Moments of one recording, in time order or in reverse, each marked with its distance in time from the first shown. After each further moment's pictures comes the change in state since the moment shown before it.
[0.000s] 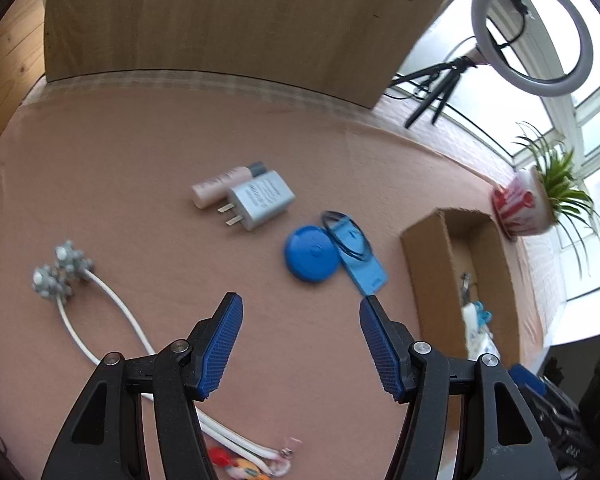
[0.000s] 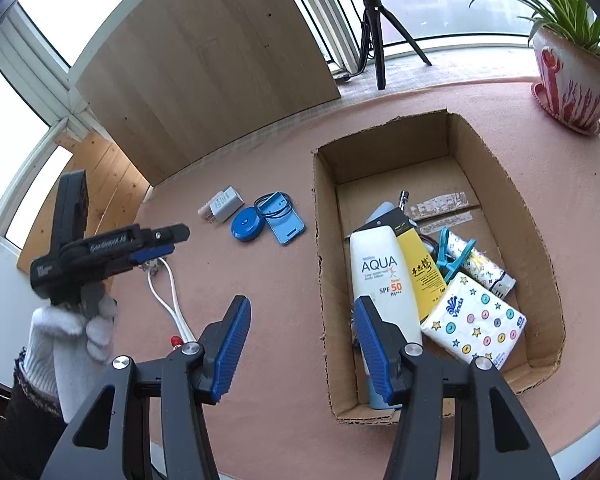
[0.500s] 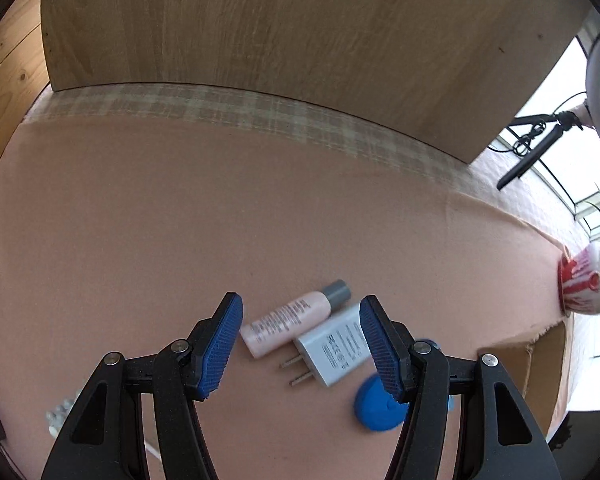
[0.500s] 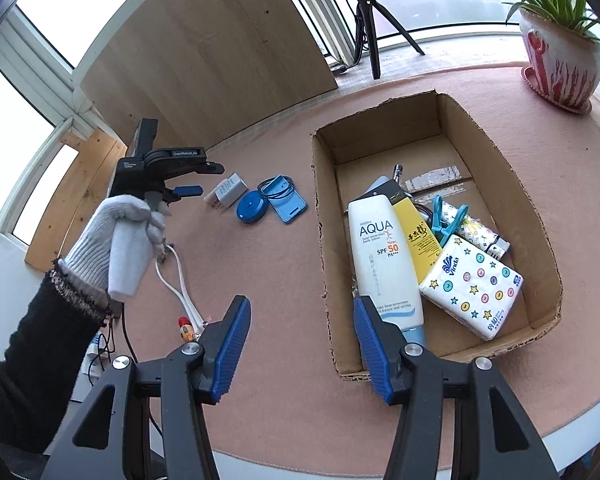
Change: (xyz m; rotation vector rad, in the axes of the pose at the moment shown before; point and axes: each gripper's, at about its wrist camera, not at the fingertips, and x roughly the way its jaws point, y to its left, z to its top) left arm 0.078 0.042 0.097 -0.147 0.017 0.148; right arm -0.017 -0.001 -0.024 0.017 0.008 0.014
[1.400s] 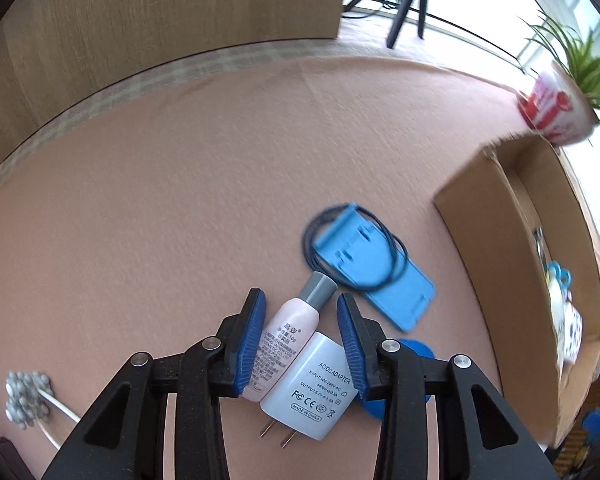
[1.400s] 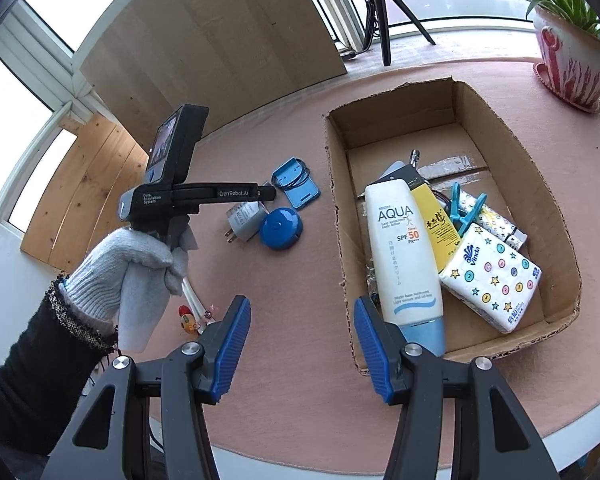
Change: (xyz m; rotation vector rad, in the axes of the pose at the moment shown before) left arm 0.027 -0.089 -0.096 0.491 0.077 -0.027; right arm 0.018 0.014 -0.003 -0.028 0.051 0.001
